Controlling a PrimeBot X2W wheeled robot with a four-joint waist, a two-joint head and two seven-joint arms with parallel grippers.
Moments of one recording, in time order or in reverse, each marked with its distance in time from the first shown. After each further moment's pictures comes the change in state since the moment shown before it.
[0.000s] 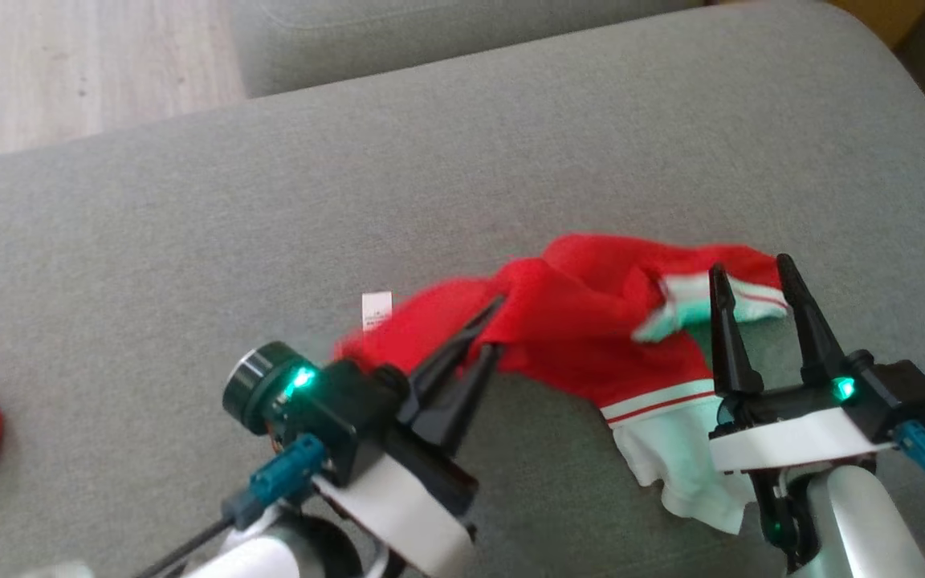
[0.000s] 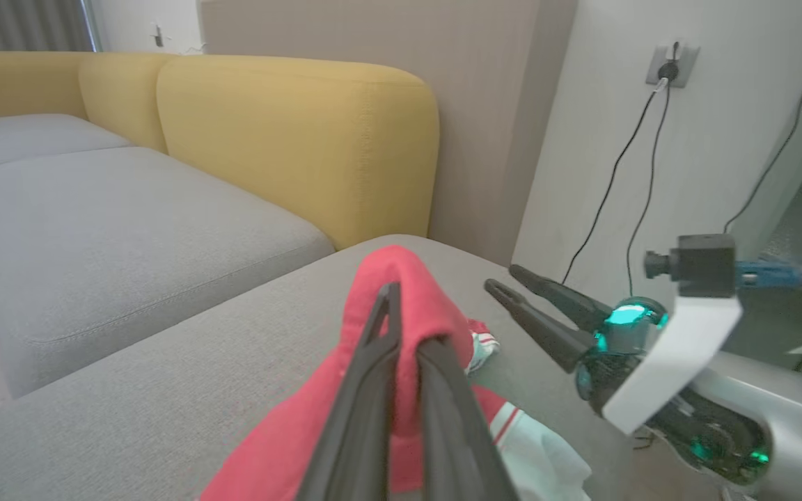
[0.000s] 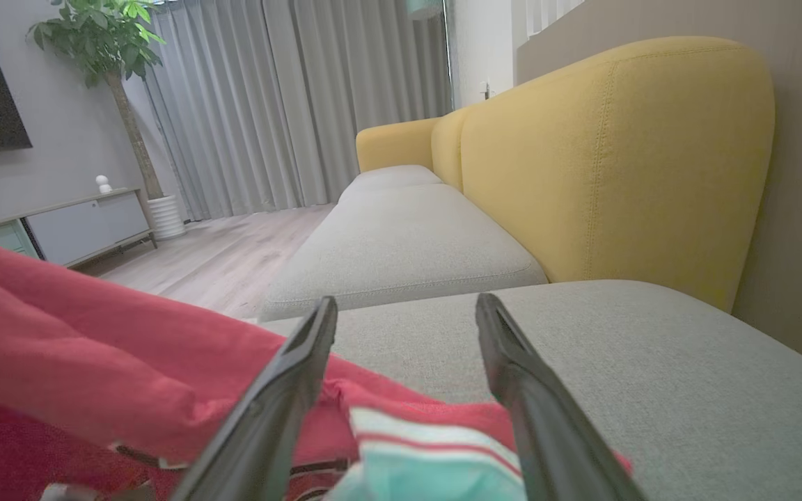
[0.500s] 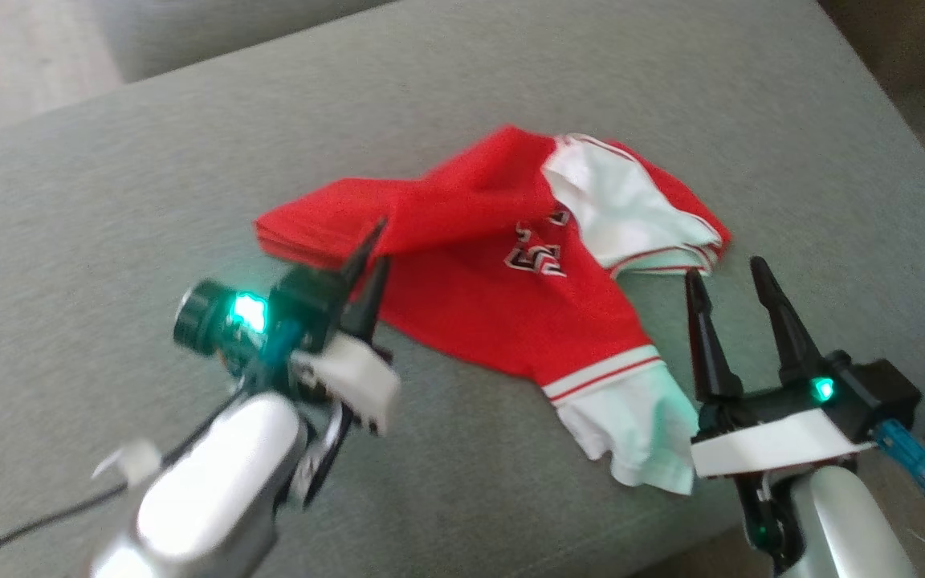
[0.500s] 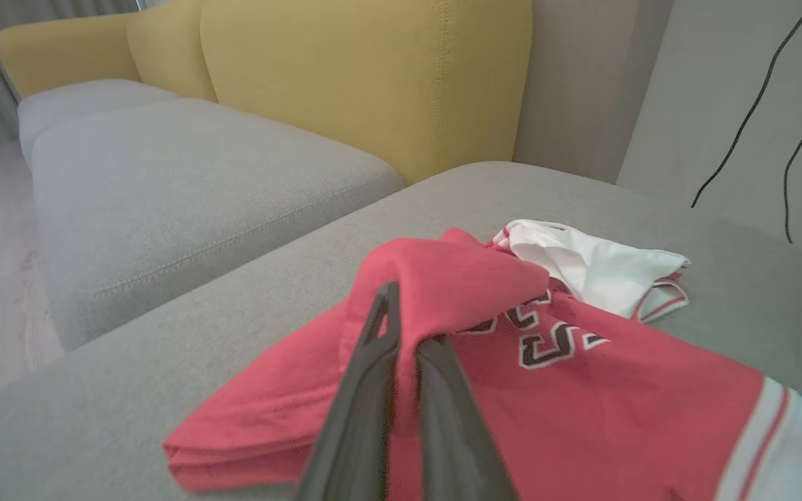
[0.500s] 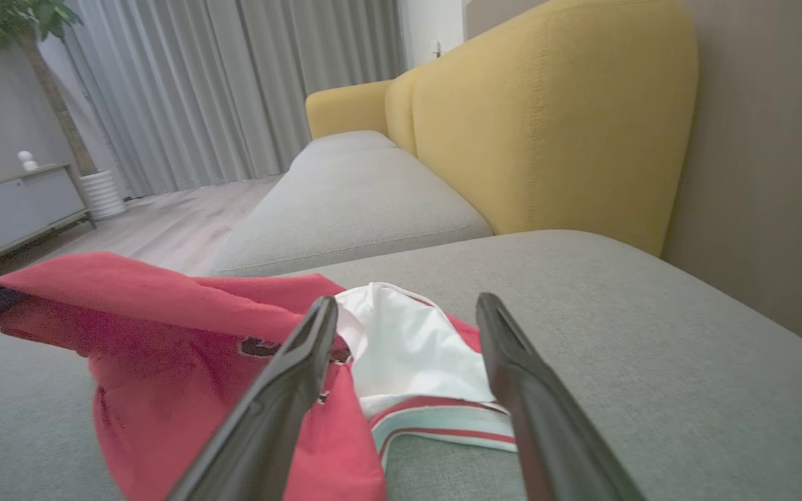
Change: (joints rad) left arm -0.159 -0.121 0.075 0.707 0.044 -0.094 -0.289; right arm -0.010 0.000 0.050 0.014 0.022 0.000 0.000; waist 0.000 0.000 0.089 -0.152
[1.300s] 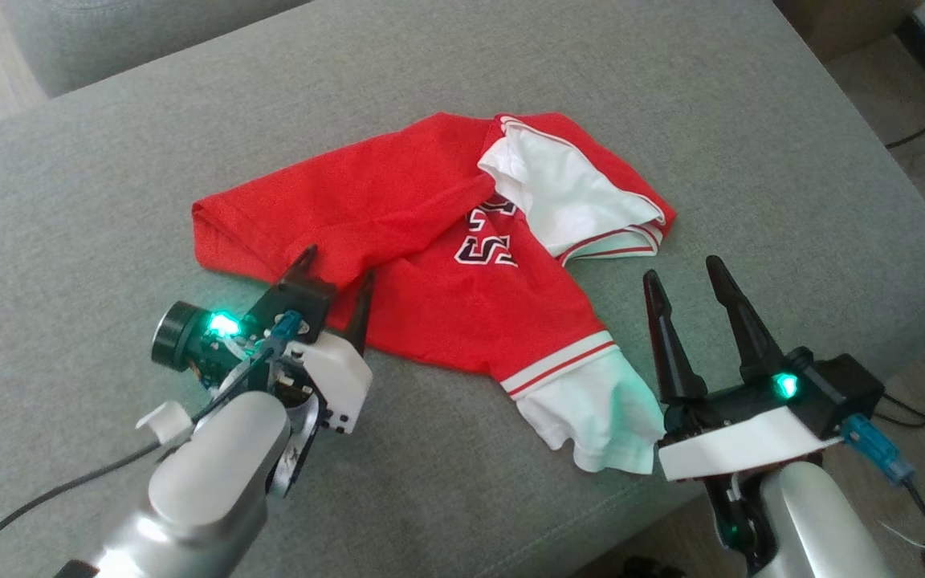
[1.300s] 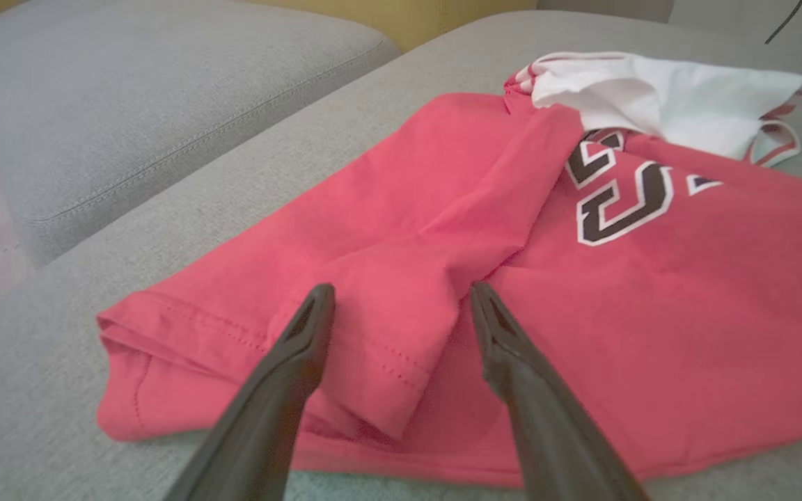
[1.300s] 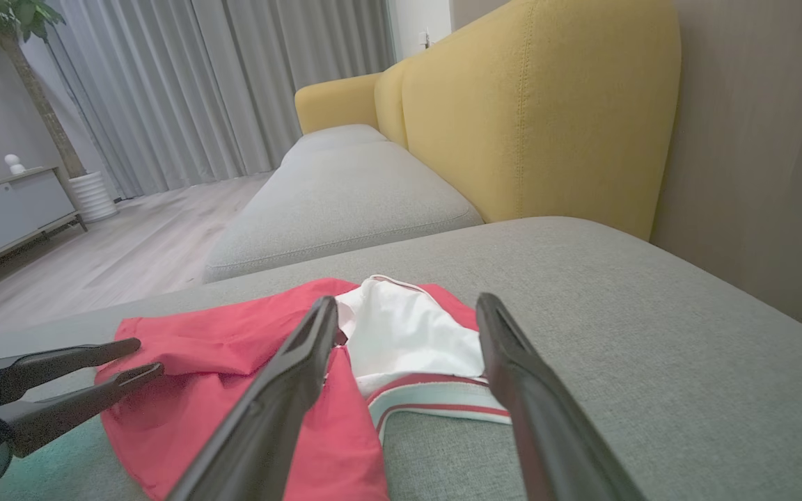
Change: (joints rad) left arm -0.023 -0.028 -0.008 0.252 0.044 0.007 0.057; right arm -0.016 0.000 0.080 0.005 0.030 0.000 0.000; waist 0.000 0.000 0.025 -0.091
